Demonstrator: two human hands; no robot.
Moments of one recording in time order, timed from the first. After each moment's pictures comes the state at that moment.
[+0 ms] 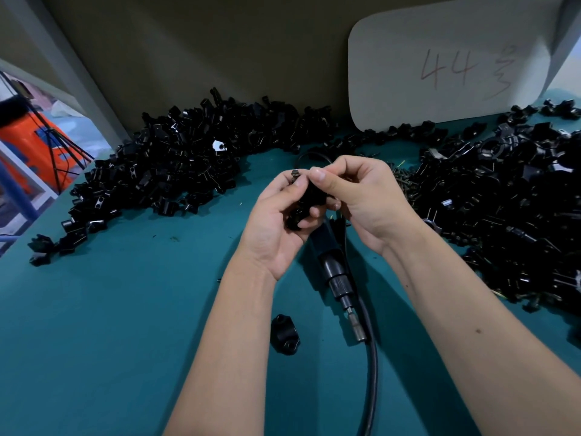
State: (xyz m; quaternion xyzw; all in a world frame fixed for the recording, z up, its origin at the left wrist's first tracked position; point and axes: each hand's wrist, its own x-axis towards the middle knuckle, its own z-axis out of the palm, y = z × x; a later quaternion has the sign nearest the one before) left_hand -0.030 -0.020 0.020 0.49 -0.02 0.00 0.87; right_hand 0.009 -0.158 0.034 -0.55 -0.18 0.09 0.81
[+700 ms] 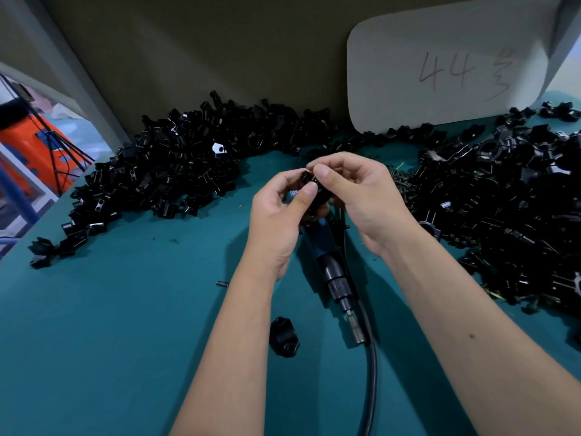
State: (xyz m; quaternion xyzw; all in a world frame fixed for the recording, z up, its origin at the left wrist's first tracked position) left_hand -0.021 -0.023 0.006 0.63 -0.04 0.15 0.76; right_hand 0.015 -0.158 0.030 -0.64 -0.17 0.01 0.75
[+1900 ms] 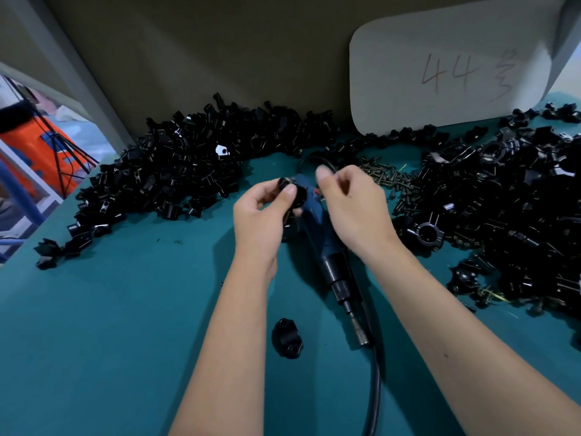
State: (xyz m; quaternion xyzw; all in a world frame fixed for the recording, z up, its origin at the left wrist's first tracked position) left_hand -0.022 -0.009 0.010 0.63 0.12 0.19 0.75; right_hand 0.014 -0.142 0.017 -0.83 -0.08 -0.10 0.54
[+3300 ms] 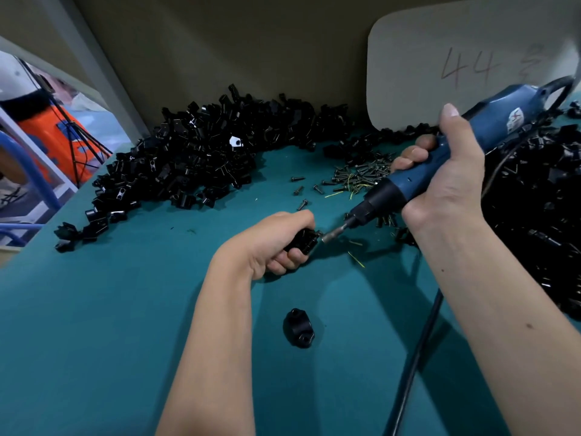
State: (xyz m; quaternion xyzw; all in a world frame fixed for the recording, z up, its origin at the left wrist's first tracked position) left_hand -0.036 0.019 0.020 0.75 0.13 -0.25 0.60; right_hand 0.019 -0.179 0.058 -0.30 0.05 -0.06 0.95
